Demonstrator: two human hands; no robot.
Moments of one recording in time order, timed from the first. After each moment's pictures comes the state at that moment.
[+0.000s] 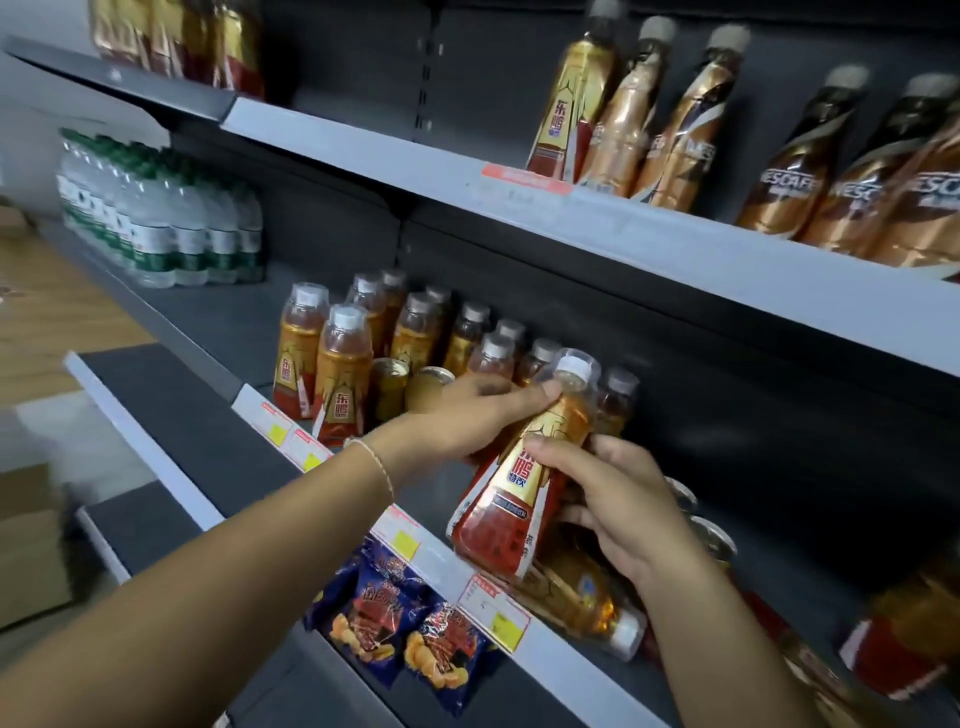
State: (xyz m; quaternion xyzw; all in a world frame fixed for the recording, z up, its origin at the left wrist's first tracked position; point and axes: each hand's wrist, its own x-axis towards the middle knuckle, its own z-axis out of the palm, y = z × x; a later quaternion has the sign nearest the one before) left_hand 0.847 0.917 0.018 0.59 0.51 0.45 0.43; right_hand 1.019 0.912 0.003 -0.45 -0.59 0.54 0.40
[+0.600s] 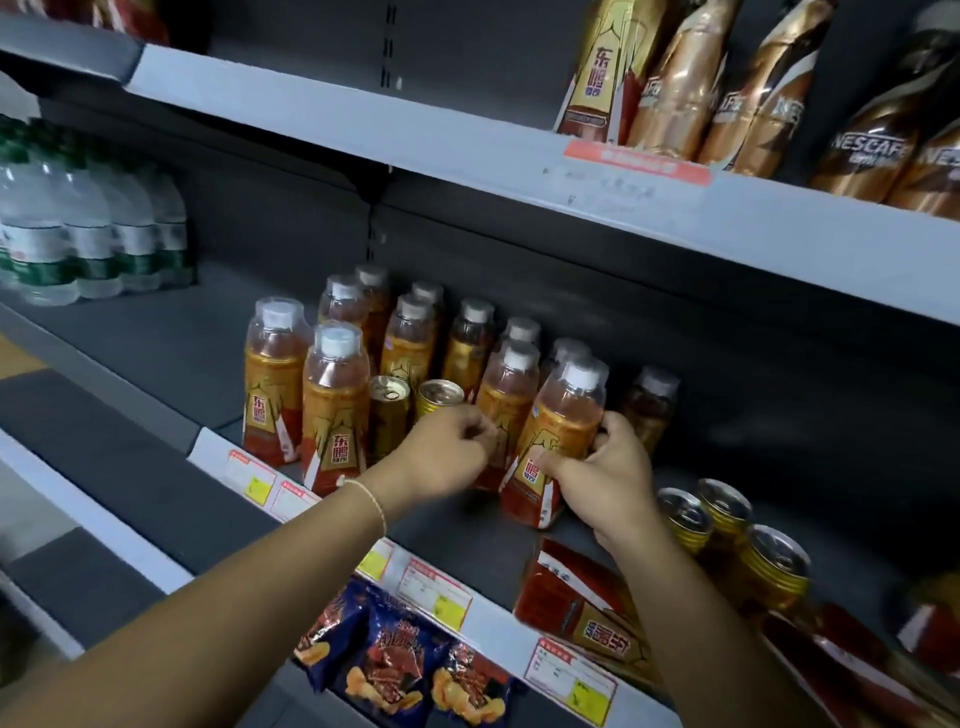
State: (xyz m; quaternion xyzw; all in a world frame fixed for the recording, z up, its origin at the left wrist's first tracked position) left_hand 0.774 1.014 -0.054 0.64 0.55 0.42 0.34; right_hand 0.954 1.021 -0.057 -0.61 -0.55 0.30 0.48
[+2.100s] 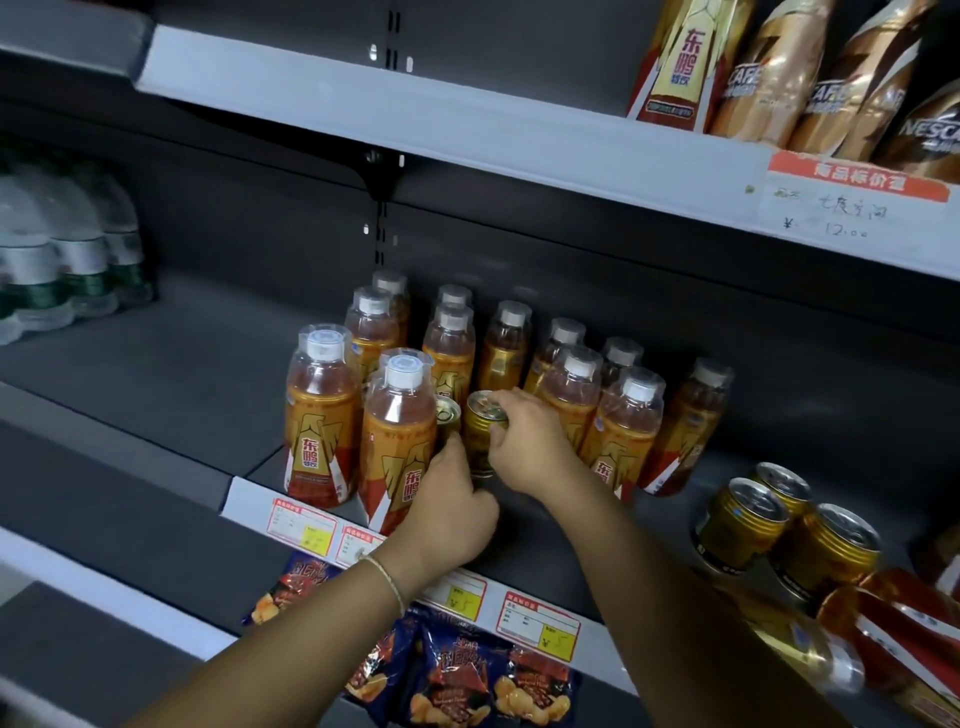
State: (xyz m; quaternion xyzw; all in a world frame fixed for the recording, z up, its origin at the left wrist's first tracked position) left_hand 0.696 1.017 -0.092 0.66 0.53 0.39 0.37; right_hand 0.809 1.053 -0.048 -0.62 -0.74 0.09 0.24
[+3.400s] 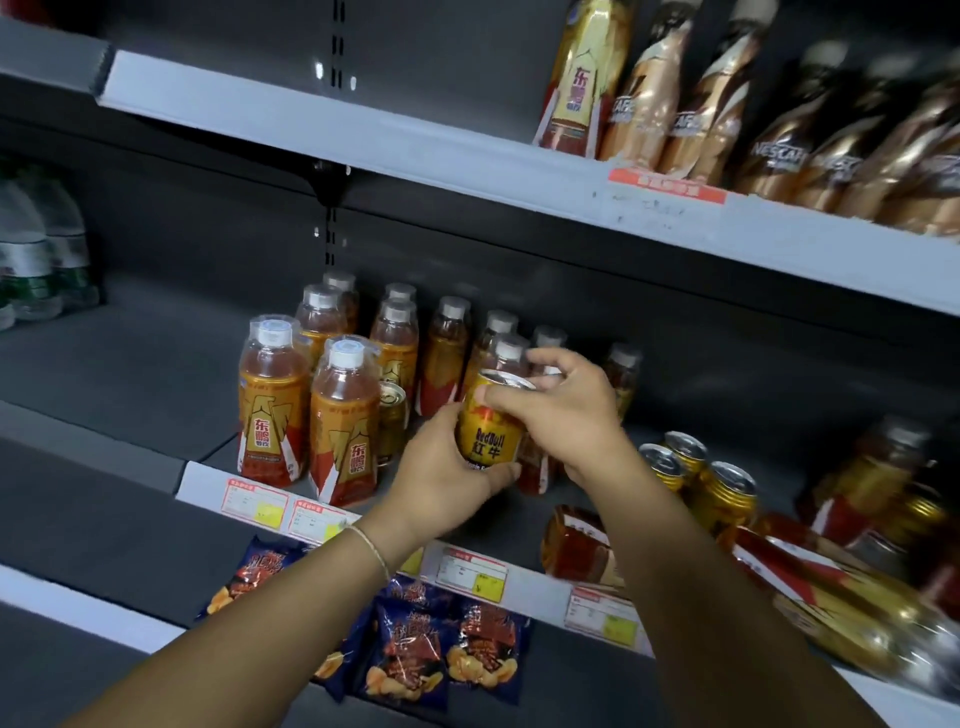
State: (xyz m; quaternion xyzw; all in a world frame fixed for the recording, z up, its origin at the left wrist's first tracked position) left_hand 0.731 0.980 -0.067 0.67 0.45 0.47 0.35; right_hand 0.865 0.979 0.005 -0.59 -0.54 0.28 0.52
